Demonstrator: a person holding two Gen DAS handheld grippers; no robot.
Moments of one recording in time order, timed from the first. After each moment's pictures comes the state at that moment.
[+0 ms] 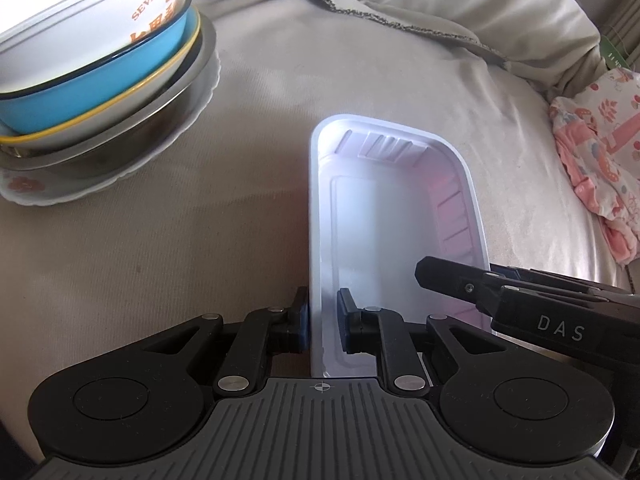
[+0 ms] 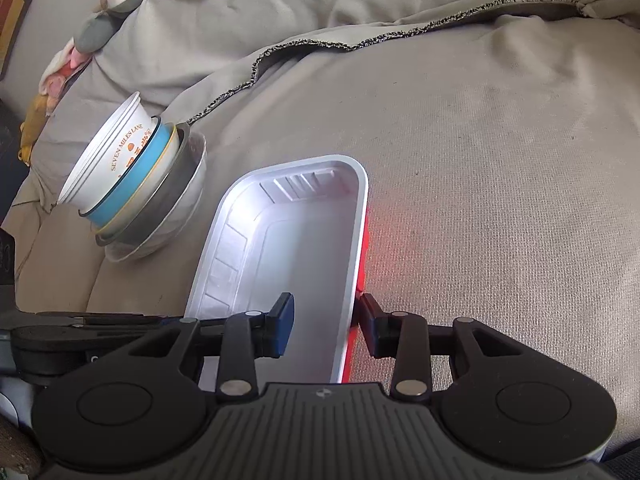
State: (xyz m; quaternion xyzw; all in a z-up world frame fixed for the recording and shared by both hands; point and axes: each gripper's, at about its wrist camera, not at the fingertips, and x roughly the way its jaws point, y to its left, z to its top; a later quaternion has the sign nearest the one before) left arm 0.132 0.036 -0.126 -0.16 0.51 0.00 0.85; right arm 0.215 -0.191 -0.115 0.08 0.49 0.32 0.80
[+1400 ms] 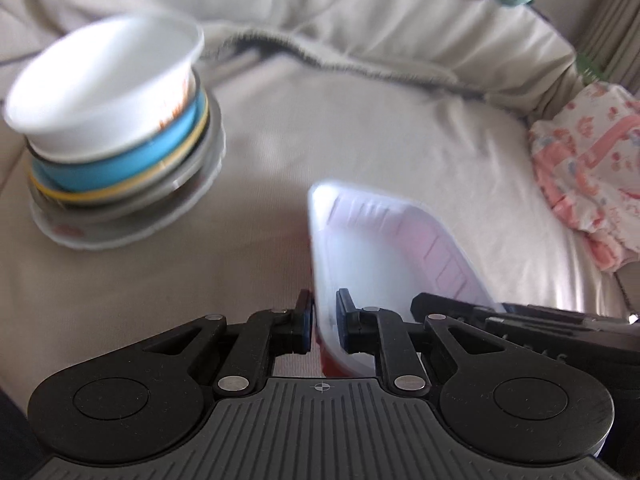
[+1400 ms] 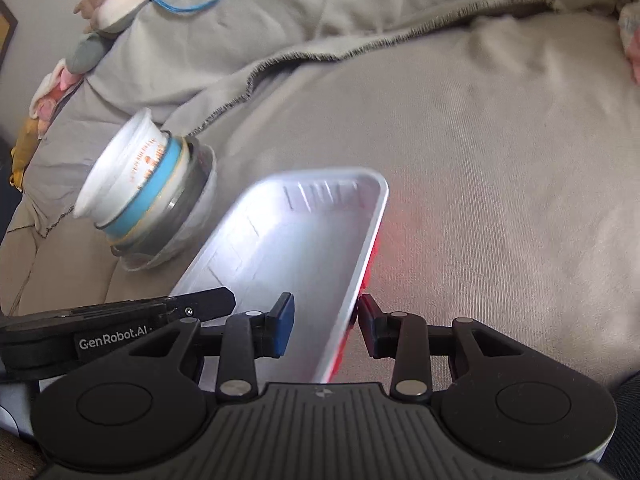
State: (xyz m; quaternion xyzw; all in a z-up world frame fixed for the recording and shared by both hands) left arm 0.105 0.037 -0.075 -0.14 0.45 0.00 0.88; right arm 0.184 -0.192 -0.082 0.10 0.48 0.29 0.82
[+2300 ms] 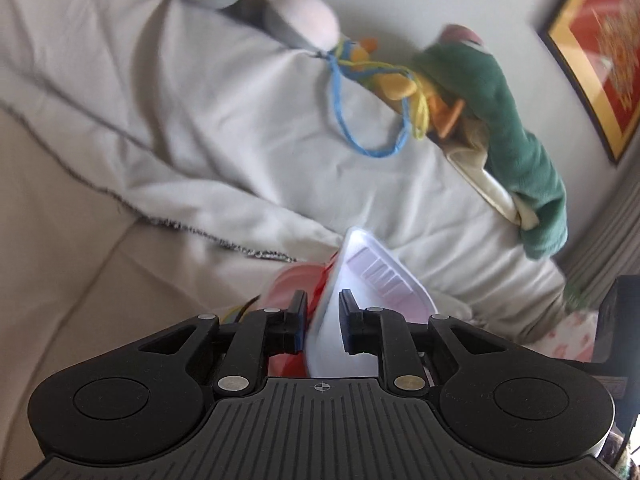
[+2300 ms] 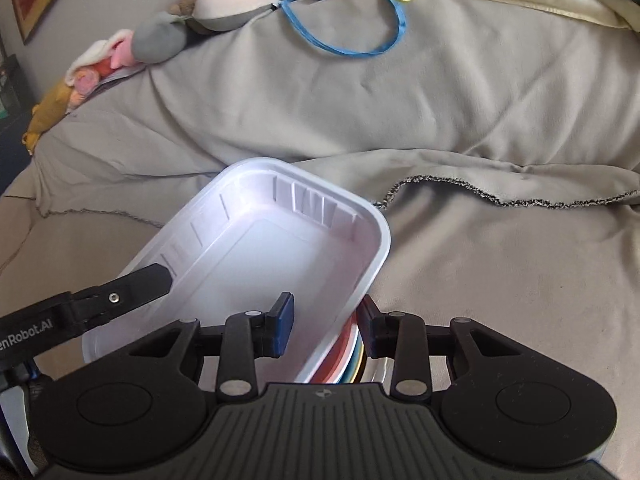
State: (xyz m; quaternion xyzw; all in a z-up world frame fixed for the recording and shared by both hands) left arm 0.100 0.255 -0.034 -0.31 0.21 0.03 0.93; right arm 0.241 0.025 0.004 0.00 0.41 0.32 0.85
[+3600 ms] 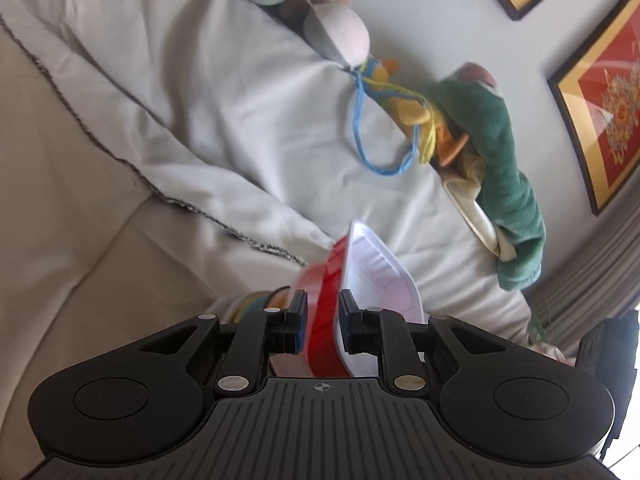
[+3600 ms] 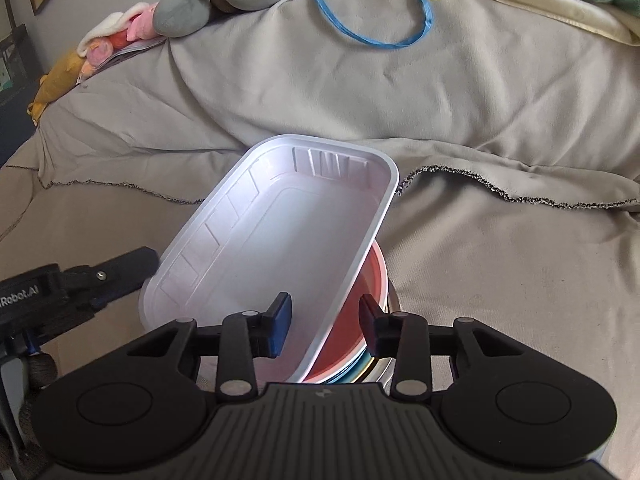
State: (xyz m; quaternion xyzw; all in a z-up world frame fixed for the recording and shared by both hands) left arm 0.059 0.293 -0.040 -0.38 0.19 0.02 0.90; right arm 0.210 0.035 0.017 -0.04 0.41 0.33 0.85
